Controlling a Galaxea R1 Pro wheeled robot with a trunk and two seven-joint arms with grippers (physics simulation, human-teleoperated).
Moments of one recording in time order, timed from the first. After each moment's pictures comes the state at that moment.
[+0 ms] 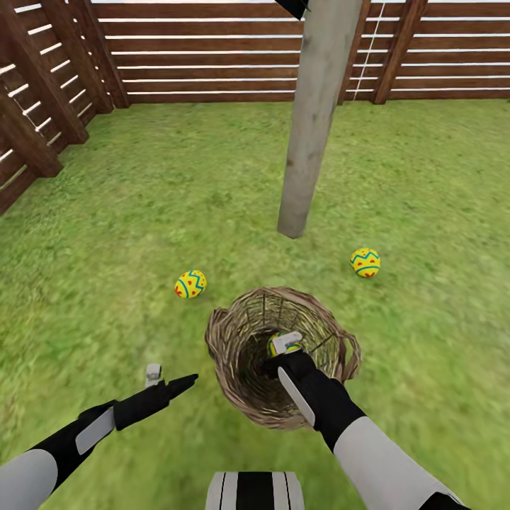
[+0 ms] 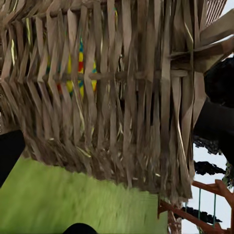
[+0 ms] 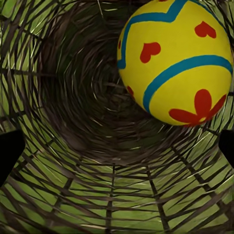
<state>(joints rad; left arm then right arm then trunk) -0.68 0.34 -0.74 -0.42 1.27 0.29 -1.14 -0.73 0.14 0.49 -0.86 -0.24 0.76 -0.26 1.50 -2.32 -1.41</state>
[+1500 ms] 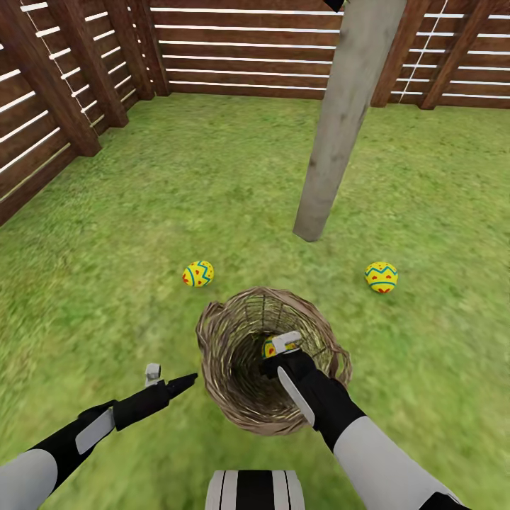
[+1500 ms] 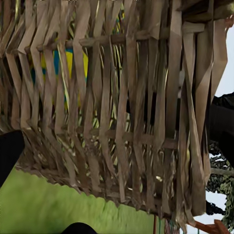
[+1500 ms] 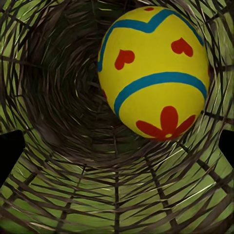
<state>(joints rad) -0.68 0.34 -0.74 -0.42 1.28 0.29 -1.14 -0.72 0.14 0.48 -0.86 -0.24 0.75 -0.26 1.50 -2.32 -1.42</state>
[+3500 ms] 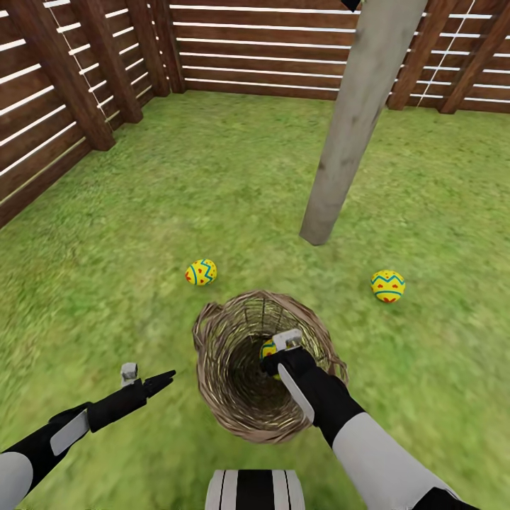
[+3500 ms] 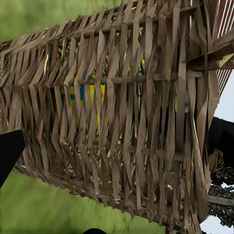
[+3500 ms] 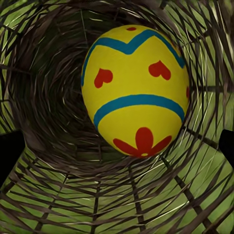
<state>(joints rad) -0.68 0.42 -0.70 -0.38 1.28 0.30 -1.19 -0.74 0.14 0.47 -0.85 -0.23 0.75 -0.26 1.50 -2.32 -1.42</state>
